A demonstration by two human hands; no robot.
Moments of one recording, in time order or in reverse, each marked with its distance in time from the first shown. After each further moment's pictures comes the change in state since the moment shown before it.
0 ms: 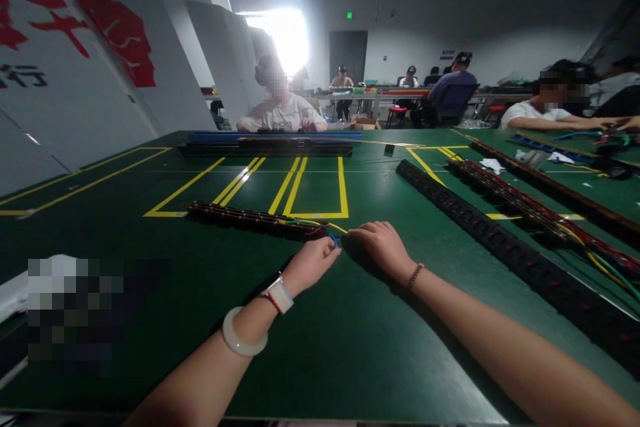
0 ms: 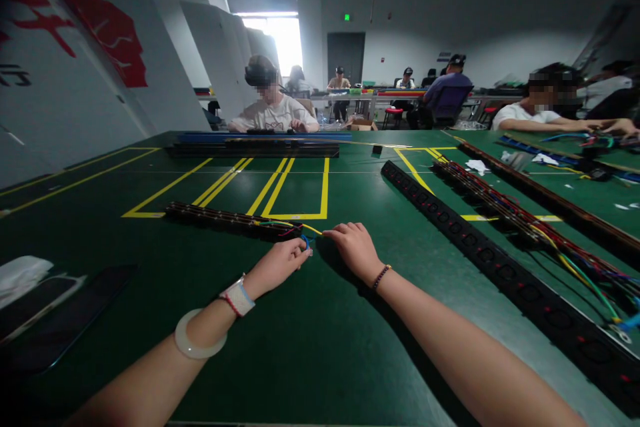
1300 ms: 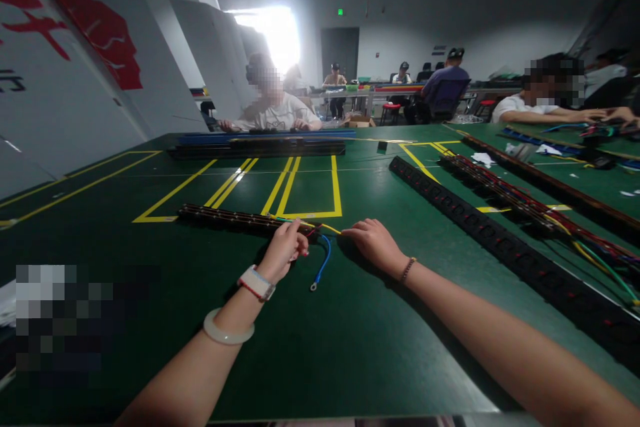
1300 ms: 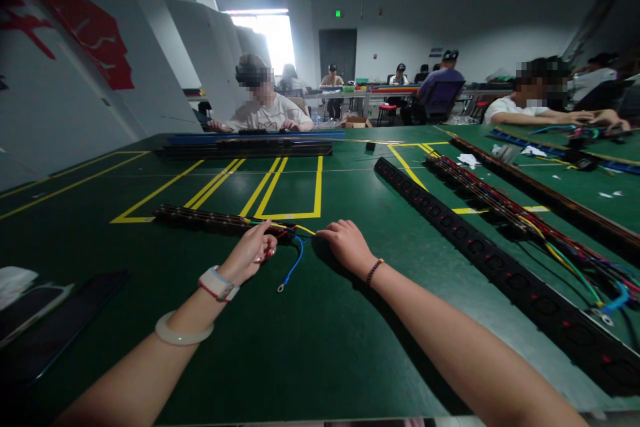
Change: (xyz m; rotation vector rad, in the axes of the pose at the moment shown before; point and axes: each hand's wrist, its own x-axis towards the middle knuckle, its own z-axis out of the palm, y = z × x) left_hand 0.011 -0.009 -0.024 -0.839 0.307 -0.403; right_hand 0.000 0.002 0.000 0.073 -0.036 -0.037
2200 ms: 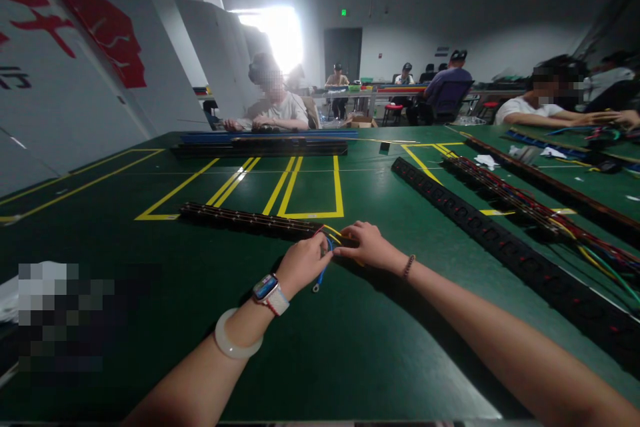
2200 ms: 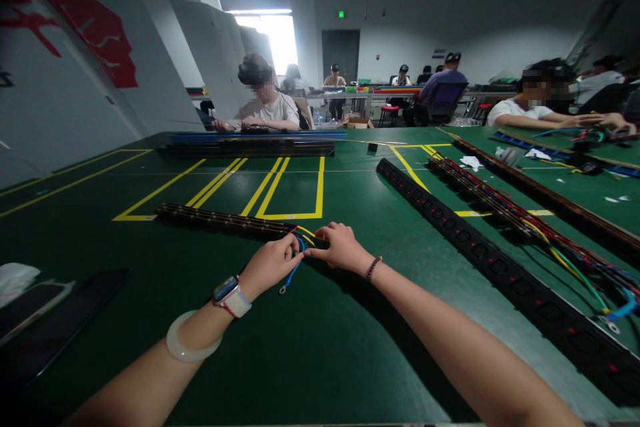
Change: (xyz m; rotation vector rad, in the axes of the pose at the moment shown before) left_hand -0.020 -0.010 0.017 1.213 -0.177 0.507; right_hand 0.016 -0.014 -0.006 0.270 -0.208 0.266
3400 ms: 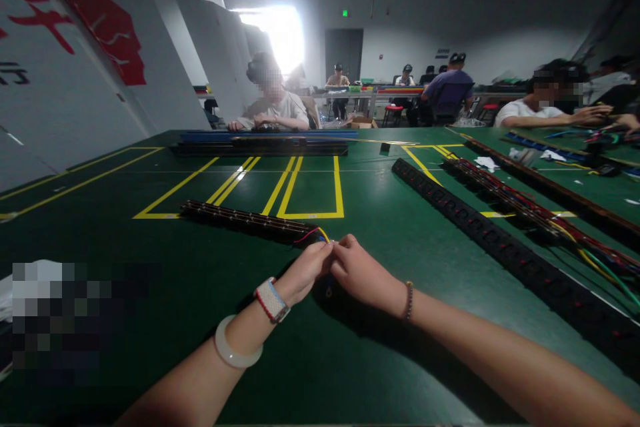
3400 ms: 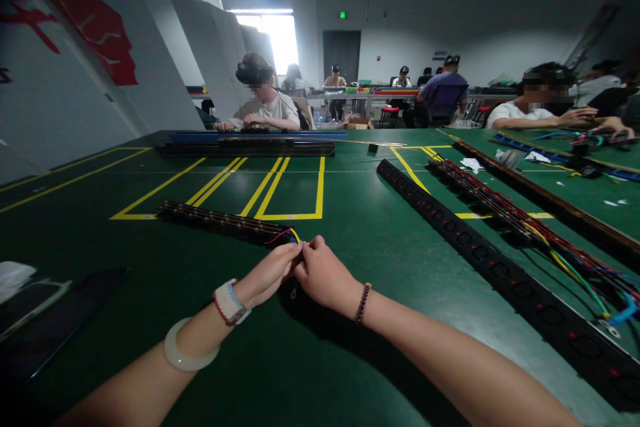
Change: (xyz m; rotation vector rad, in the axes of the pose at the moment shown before) left_hand -0.003 0.015 0.019 -1.400 -0.136 -0.372; right_hand -0.032 -0.070 -0.006 0.028 -0.065 -0.033
